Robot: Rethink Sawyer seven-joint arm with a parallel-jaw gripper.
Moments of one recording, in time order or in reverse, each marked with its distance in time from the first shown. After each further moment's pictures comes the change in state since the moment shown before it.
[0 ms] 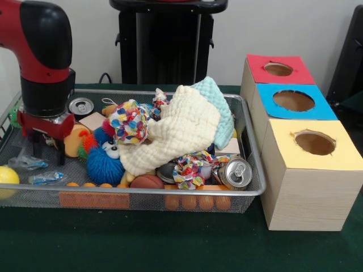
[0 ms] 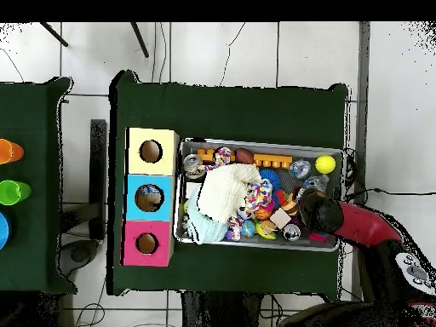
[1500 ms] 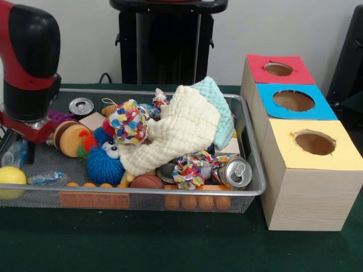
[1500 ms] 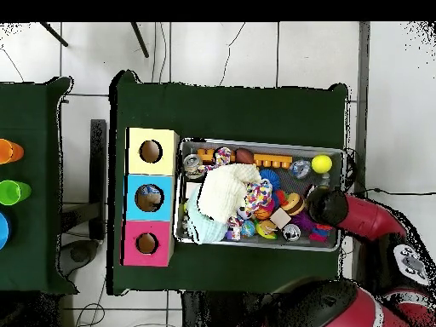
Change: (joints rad) arm 0.105 0.068 -0.188 -0.130 0.124 0.040 0.012
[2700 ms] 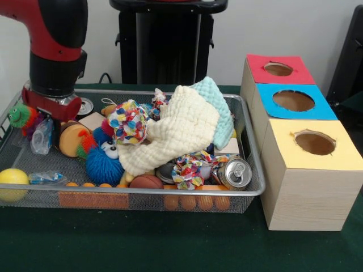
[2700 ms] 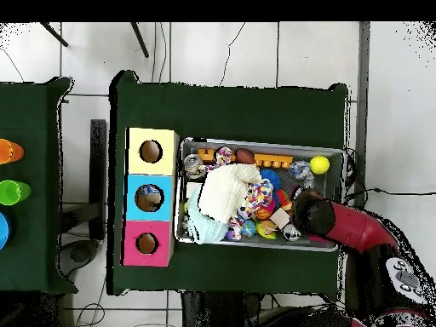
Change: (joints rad) arm 0.049 -0.157 0.029 0.209 0.038 -0.083 0.000
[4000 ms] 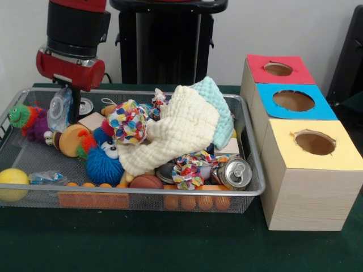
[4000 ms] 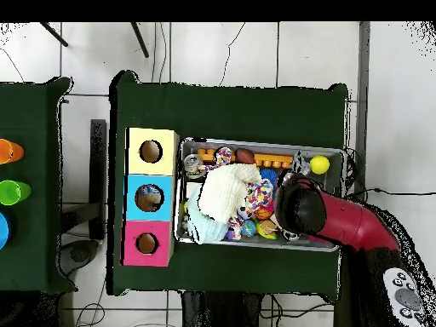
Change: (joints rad) arm 0.062 -0.205 0.060 0.084 0.038 0.019 0.000
